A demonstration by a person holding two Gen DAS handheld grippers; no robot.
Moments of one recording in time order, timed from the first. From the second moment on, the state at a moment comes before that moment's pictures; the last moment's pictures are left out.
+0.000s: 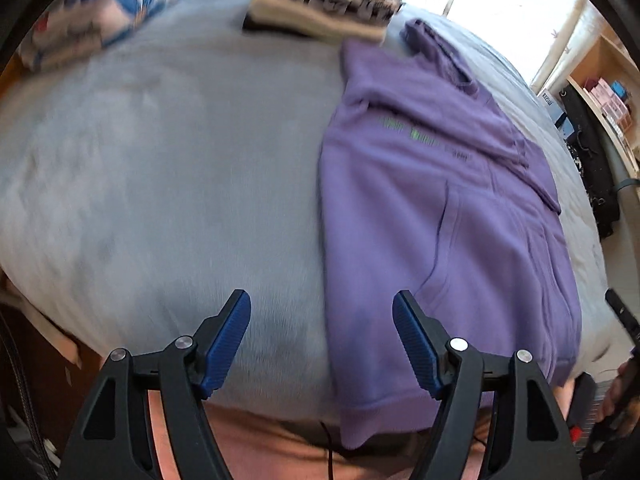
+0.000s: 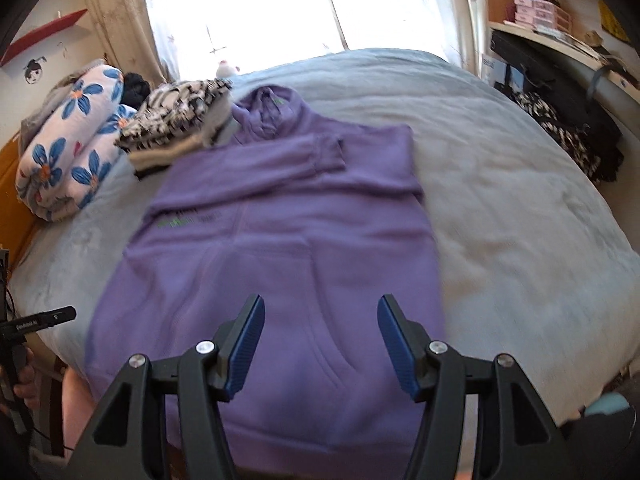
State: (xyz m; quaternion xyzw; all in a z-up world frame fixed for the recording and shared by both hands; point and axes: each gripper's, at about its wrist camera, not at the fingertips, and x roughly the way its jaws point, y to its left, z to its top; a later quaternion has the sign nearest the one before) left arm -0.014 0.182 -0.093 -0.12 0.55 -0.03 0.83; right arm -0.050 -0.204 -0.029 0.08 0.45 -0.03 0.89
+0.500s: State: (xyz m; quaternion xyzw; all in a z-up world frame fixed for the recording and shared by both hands) left arm -0.036 0.157 -0.127 -0.12 0.56 -0.07 0.82; right arm -0.102 -0.267 -0.095 0.17 0.51 -0.05 0.84
